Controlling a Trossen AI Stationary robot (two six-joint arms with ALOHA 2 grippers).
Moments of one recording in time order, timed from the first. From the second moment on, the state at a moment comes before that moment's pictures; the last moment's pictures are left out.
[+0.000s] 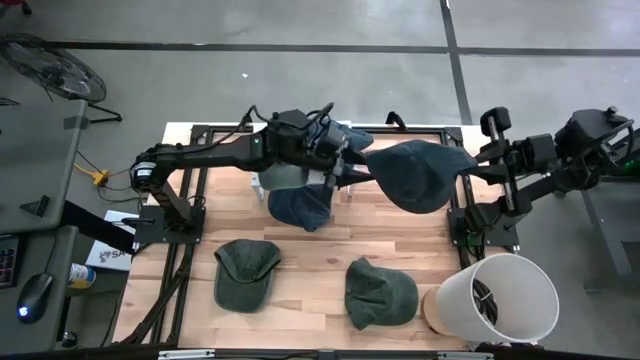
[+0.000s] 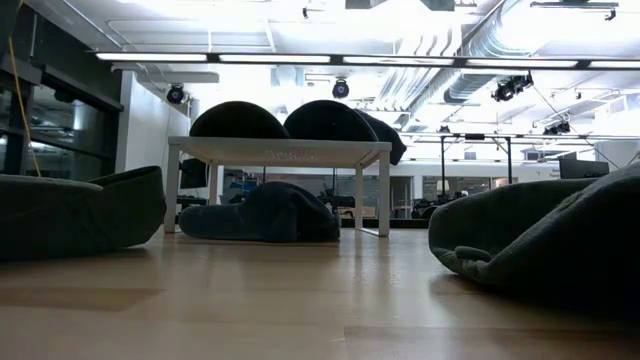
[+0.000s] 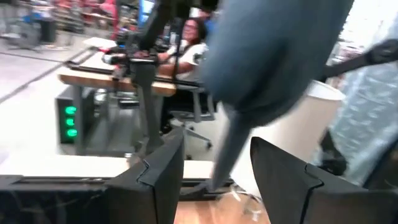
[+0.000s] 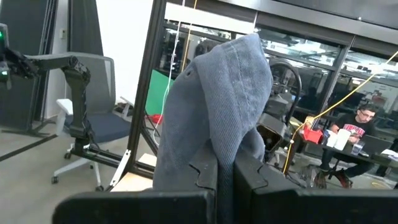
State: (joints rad) left arm 0.12 1.68 1.69 0.03 0.33 -0.20; right arm 0.32 0.80 1.48 -0.59 0.14 -0.25
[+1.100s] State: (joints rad) left arm 0.03 1.77 1.69 0.14 0.24 -0.23; right arm 0.32 0.81 1.48 -0.56 0.22 -0.24
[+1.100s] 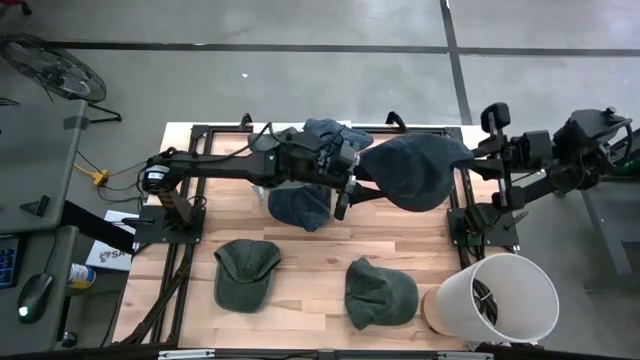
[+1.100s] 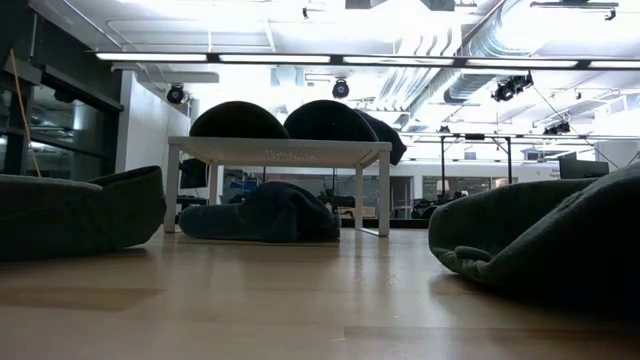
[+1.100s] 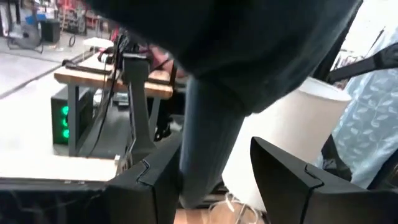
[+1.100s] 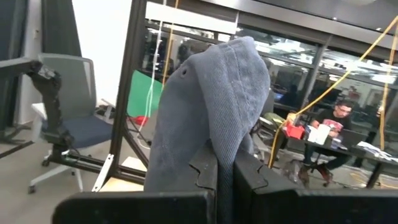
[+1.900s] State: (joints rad) left arm 0.00 1.77 1.69 0.18 0.23 -0.24; right arm 0.32 0.81 1.48 -0.64 0.44 -0.18
